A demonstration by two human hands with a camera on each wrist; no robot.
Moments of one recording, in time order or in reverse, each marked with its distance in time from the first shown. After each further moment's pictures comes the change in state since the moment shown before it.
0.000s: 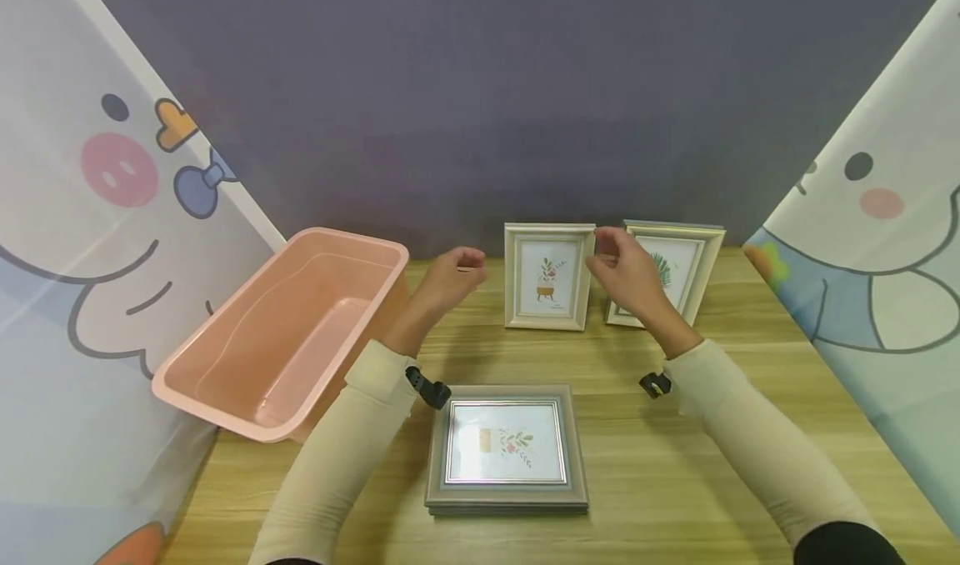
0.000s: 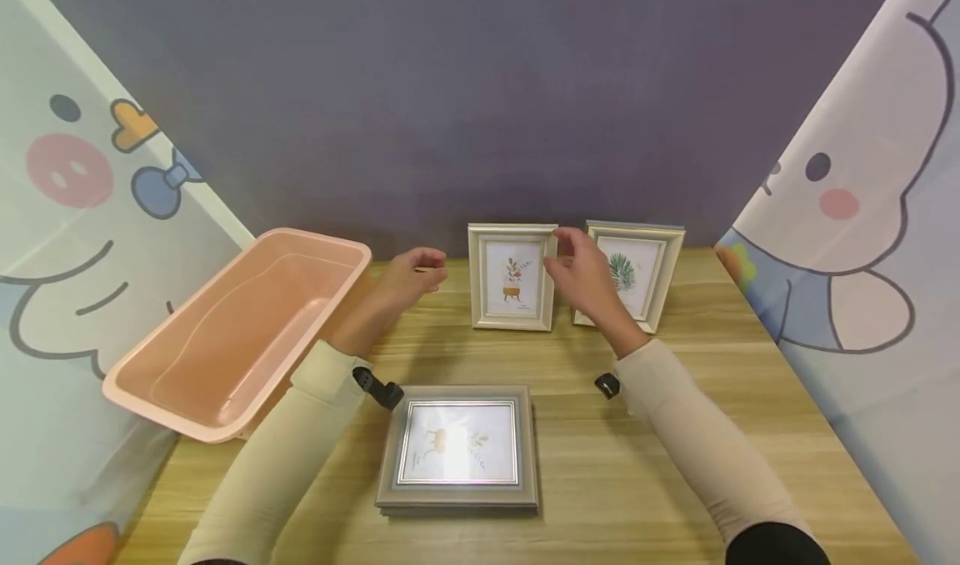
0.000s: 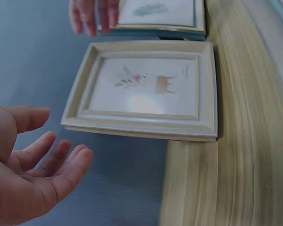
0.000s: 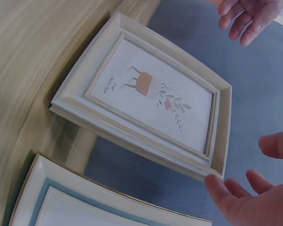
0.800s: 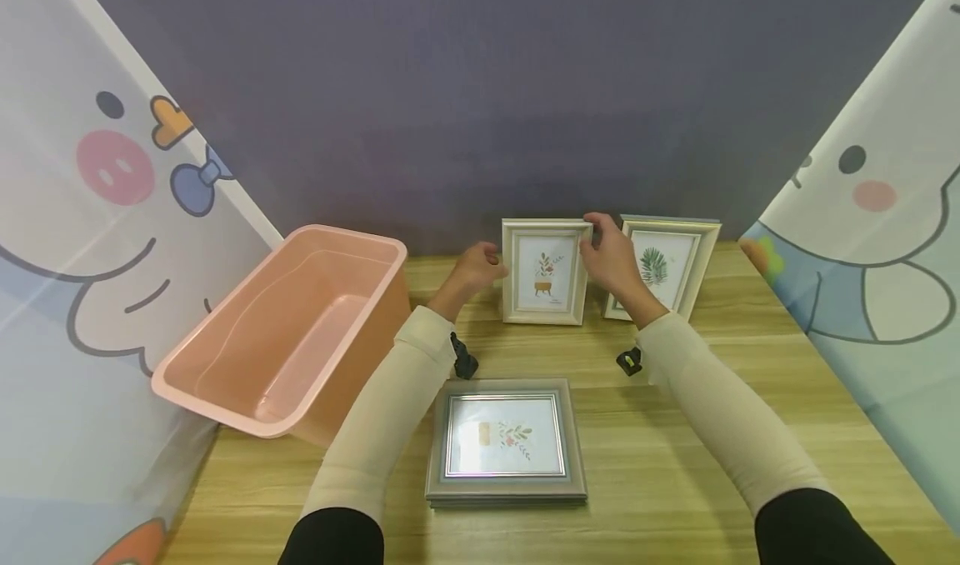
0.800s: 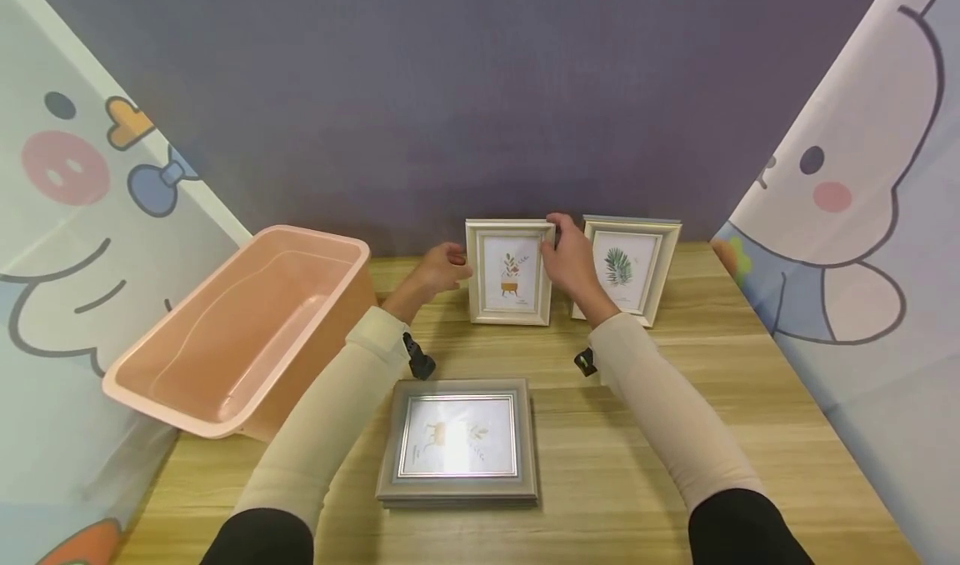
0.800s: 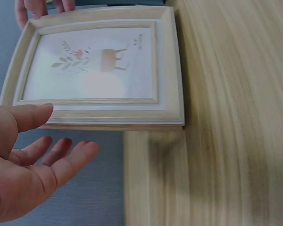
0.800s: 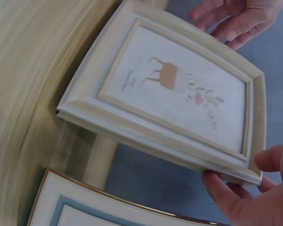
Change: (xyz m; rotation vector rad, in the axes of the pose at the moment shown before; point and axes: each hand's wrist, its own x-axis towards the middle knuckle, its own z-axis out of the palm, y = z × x) left_hand 0.058 -0.016 0.037 -0.013 -0.079 -0.128; right_hand 0.035 0.012 0.022 -0.072 0.110 0.058
